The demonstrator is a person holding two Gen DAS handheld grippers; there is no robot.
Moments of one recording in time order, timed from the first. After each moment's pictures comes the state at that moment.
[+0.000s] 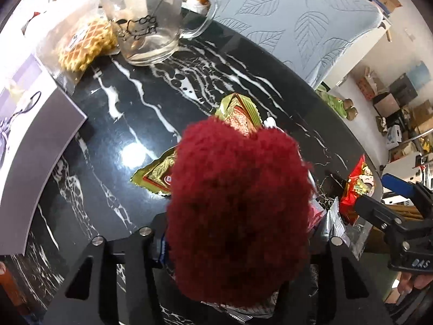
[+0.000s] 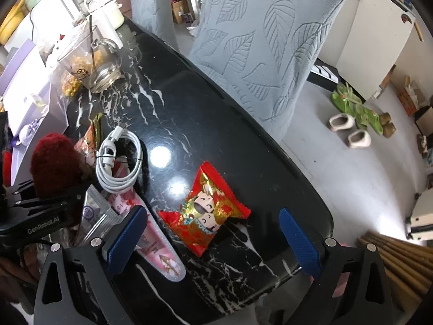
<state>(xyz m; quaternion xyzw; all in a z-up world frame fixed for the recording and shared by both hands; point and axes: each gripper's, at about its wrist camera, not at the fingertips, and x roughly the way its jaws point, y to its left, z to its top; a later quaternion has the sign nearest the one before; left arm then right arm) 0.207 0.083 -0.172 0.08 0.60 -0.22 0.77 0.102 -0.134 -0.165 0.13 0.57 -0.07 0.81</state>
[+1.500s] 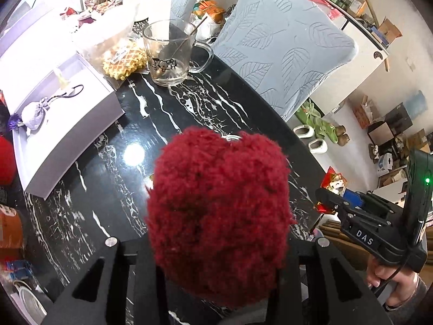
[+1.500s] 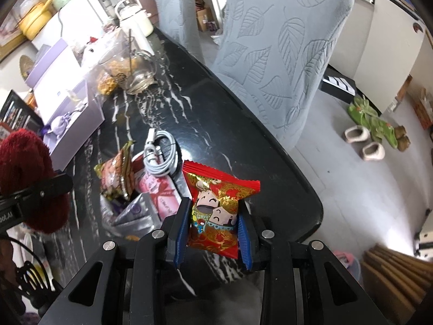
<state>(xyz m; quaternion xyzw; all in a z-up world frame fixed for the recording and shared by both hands) 0.145 0.107 -0.076 0.02 0.57 -0.20 0.80 0.063 -0.137 -0.122 0.13 0.54 0.00 0.83</state>
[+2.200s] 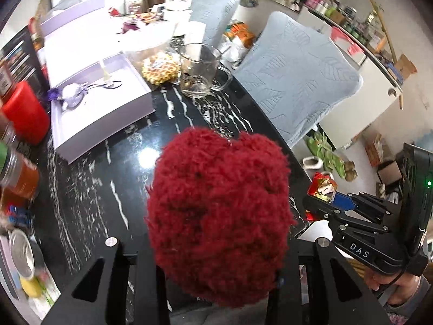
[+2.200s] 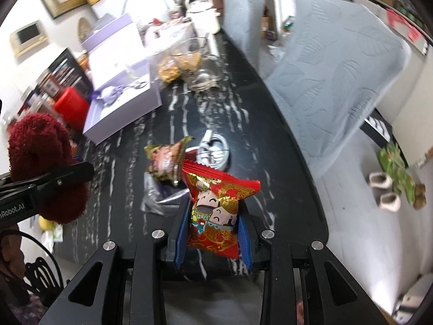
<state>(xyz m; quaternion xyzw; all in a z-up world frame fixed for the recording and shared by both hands) 0.091 0.116 -0.033 -0.03 0.53 -0.12 0.84 0.060 -0.109 -0.081 0.05 0.52 0.14 0.84</state>
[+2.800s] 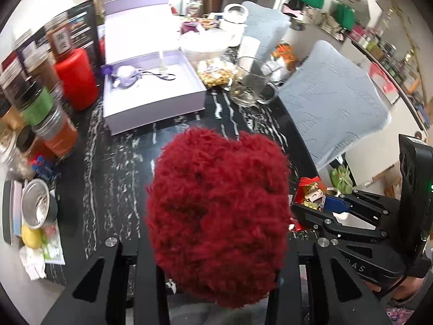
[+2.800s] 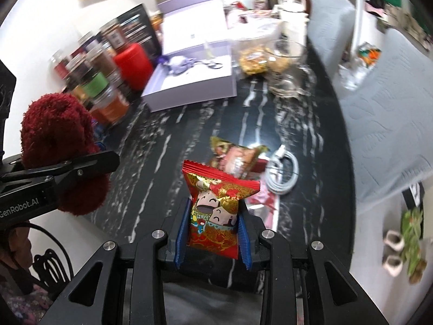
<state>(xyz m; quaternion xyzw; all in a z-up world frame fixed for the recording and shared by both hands) 0.057 0.149 -0.024 -0.09 0.51 0.00 0.86 0.071 -0.044 -0.073 -0.05 0.51 0.32 0.80</state>
